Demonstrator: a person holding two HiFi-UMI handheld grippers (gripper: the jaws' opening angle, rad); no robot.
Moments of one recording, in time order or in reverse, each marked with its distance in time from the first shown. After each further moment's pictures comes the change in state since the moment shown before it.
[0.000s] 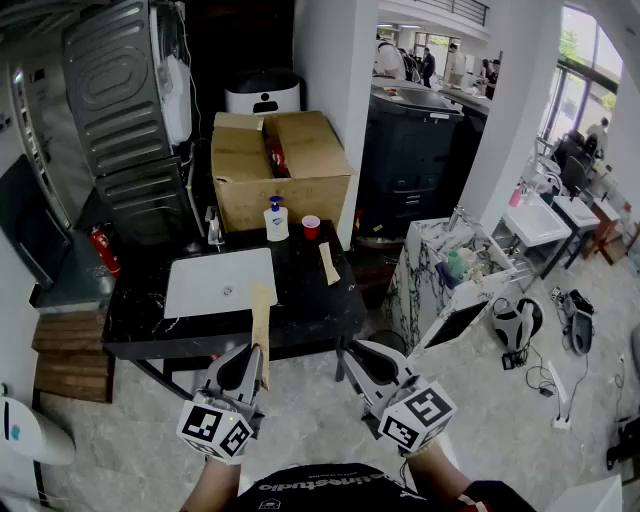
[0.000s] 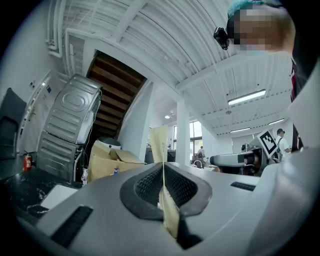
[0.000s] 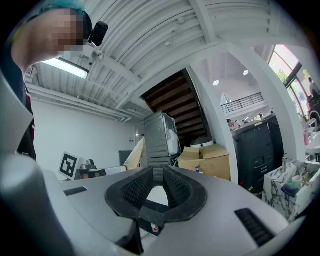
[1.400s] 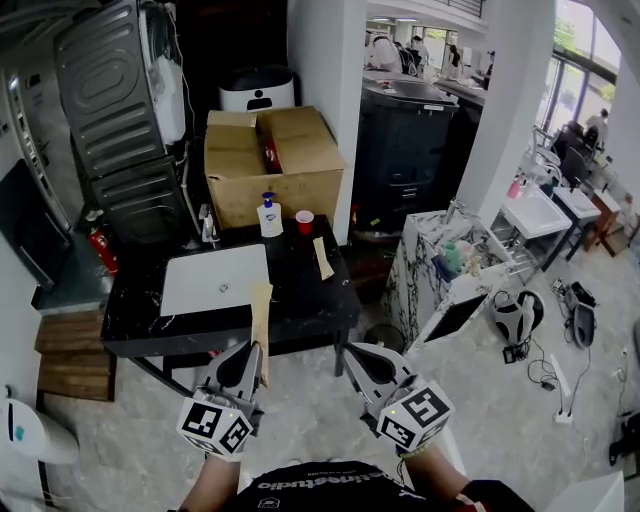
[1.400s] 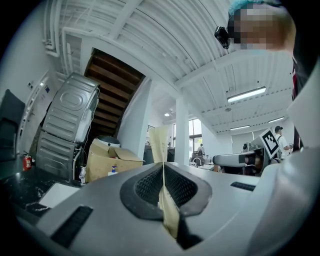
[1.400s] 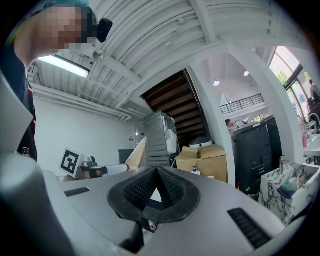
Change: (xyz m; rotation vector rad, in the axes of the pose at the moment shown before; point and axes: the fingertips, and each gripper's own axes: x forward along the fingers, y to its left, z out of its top) left arm 0.011 -0.022 -0.010 0.002 0.028 0.008; right arm -0.022 -0.014 -0.007 -0.017 0.010 -0.001
